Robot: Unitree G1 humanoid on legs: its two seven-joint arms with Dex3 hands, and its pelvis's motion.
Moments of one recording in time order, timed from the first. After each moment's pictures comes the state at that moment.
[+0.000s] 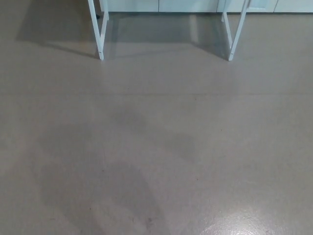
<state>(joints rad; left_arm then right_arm) -0.02 0.44 0.44 1.18 -0.13 -0.07 -0.20 -0.04 -0.41 -0.30 1.20 0.02 -0.16 0.12</state>
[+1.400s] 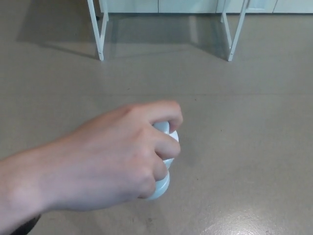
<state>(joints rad) 0.21 0.41 0.24 0.36 -0.15 -0.24 -0.39 -0.05 -0.41 -0.25 1.25 0.03 -0.21 0.12</state>
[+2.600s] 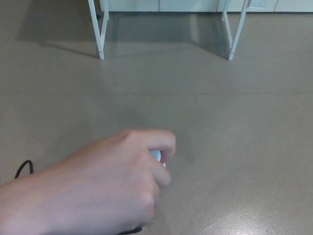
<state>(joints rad) 0.14 0.58 -0.19 -0.43 -0.09 0.07 -0.52 -0.08 -0.41 -0.19 1.25 0.00 -0.21 0.08</state>
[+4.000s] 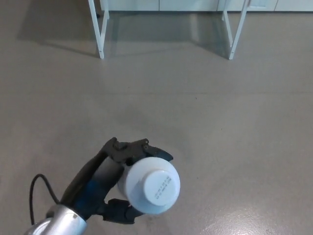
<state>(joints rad) 0.21 0.34 -0.28 -0.44 0.27 0.11 -0.22 -0.11 -0.41 -0.11 1.26 -0.04 -0.21 0.06</state>
